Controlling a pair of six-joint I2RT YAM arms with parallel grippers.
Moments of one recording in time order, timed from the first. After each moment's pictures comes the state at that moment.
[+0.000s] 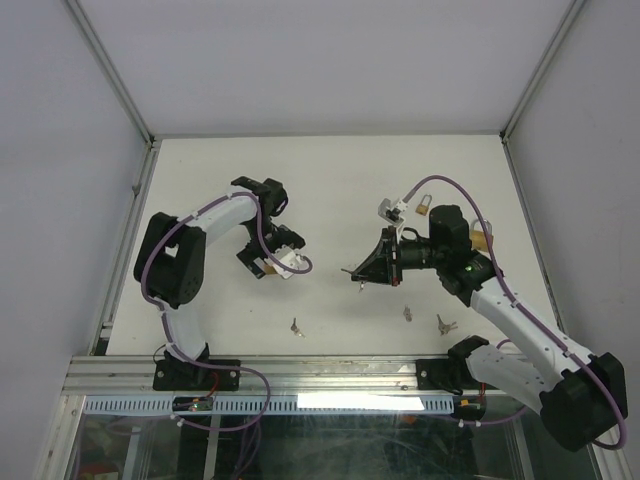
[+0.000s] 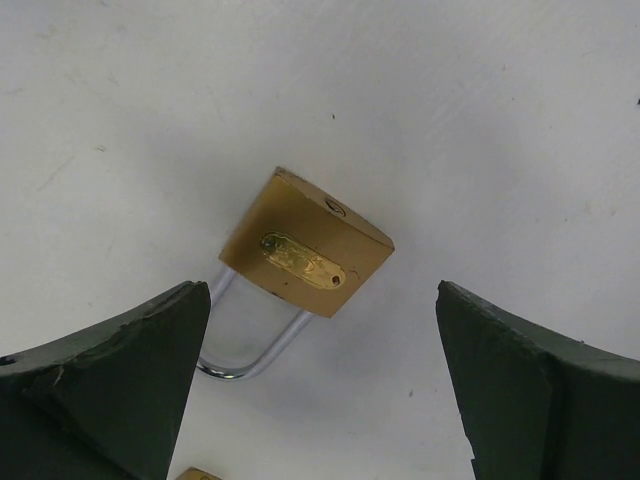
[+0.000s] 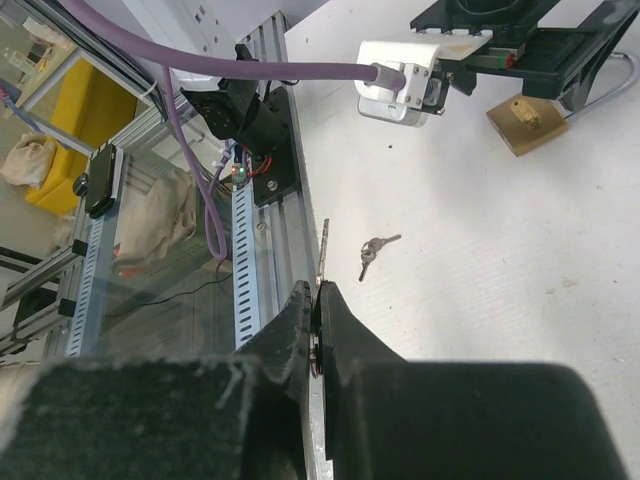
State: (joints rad) left arm -0.48 1.86 1.35 -1.16 0.35 1.97; right arm 0.50 0.95 0.68 -0.09 -1.01 0.22
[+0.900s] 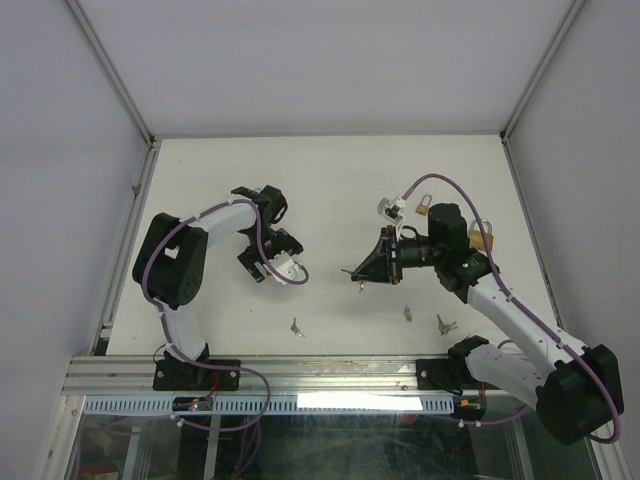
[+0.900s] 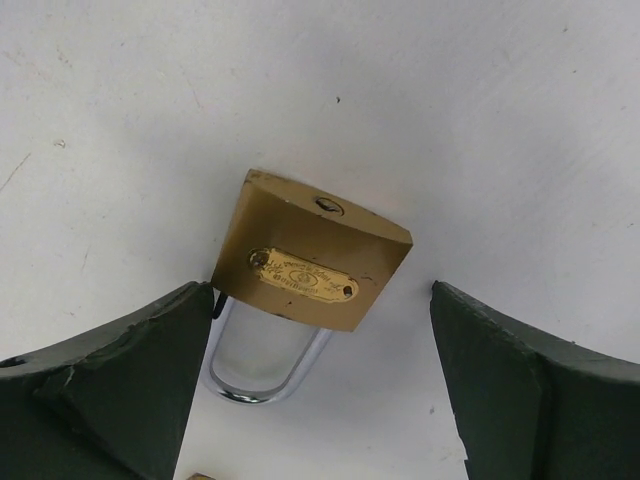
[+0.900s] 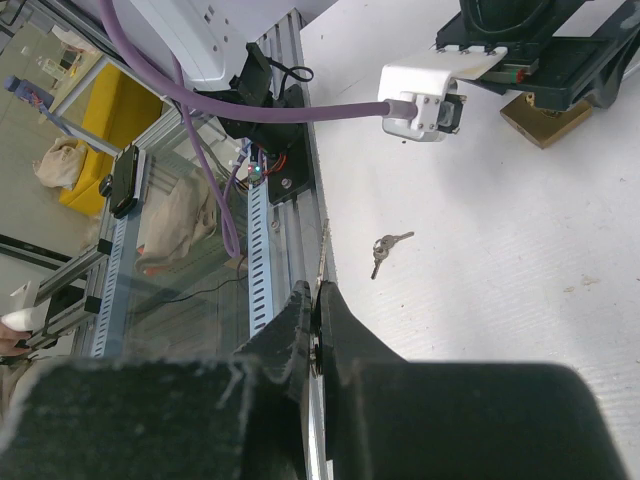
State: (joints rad) left arm -0.47 1.88 1.26 -1.01 0.27 2.01; right arm 0.47 1.00 0.66 -0.05 -1.08 0.26
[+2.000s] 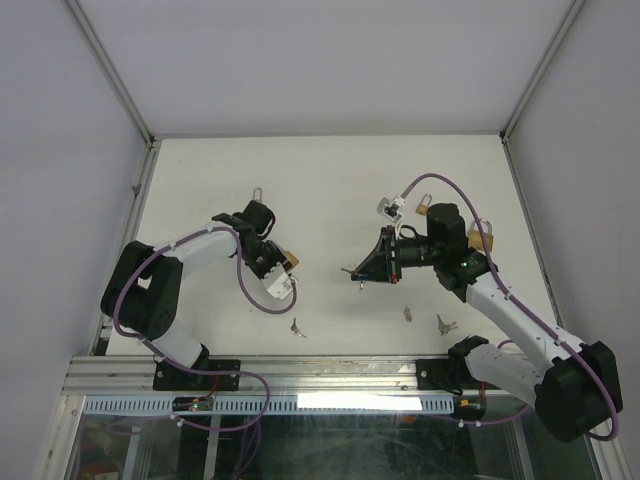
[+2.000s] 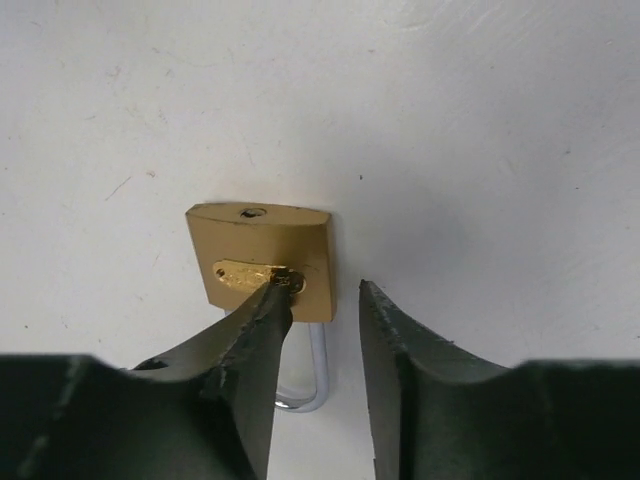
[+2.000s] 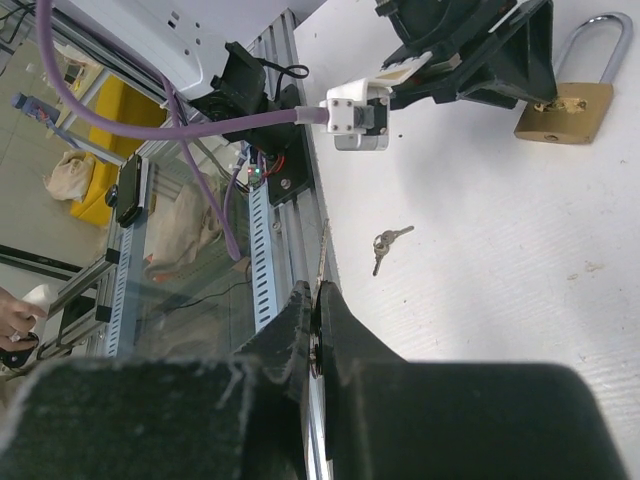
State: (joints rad) left arm -0.47 1.61 0.94 -0.68 0.41 1.97; right arm 0.46 1.00 0.66 -0.05 -1.07 0.30
